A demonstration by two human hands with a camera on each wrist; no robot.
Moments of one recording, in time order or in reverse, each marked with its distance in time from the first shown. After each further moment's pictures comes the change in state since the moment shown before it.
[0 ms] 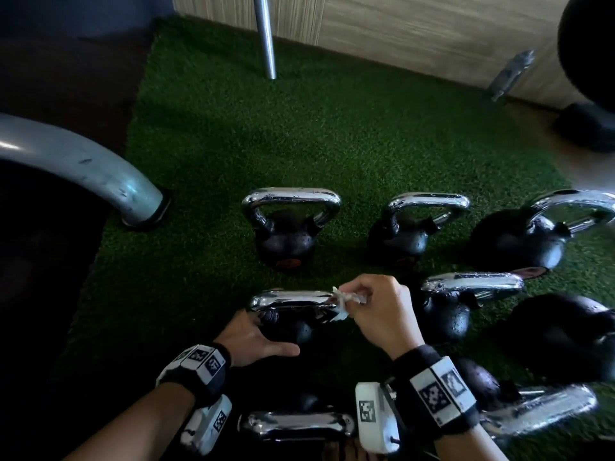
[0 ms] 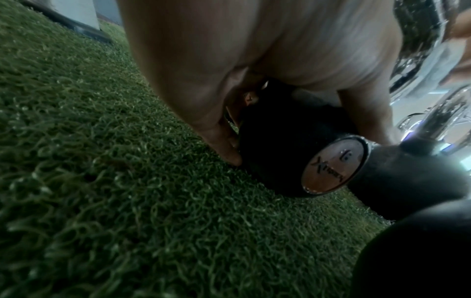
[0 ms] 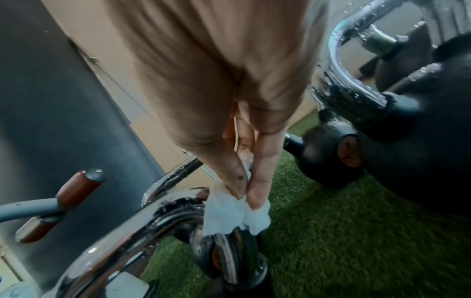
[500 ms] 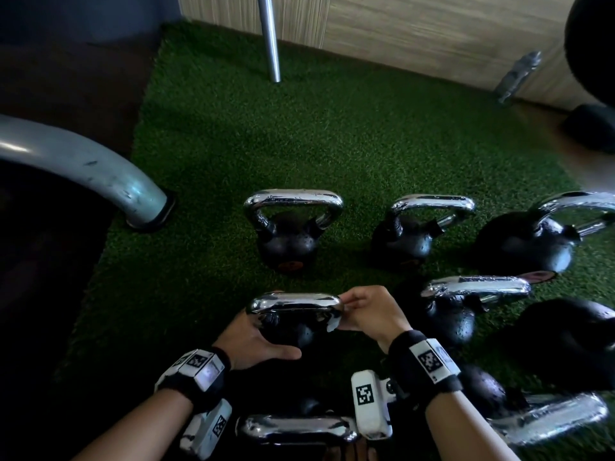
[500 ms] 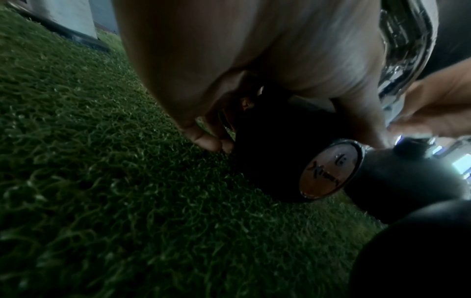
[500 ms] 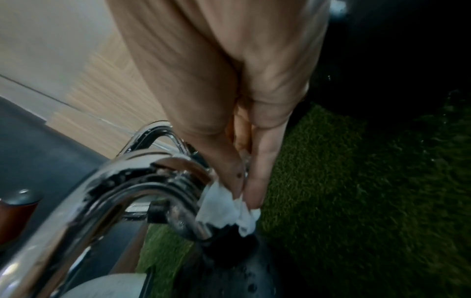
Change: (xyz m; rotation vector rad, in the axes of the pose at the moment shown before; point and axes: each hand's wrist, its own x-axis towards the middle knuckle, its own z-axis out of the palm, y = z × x) left_hand -0.001 -0.001 0.000 -0.024 0.012 0.014; right_hand 0.022 0.028 0.024 0.396 -0.306 0.393
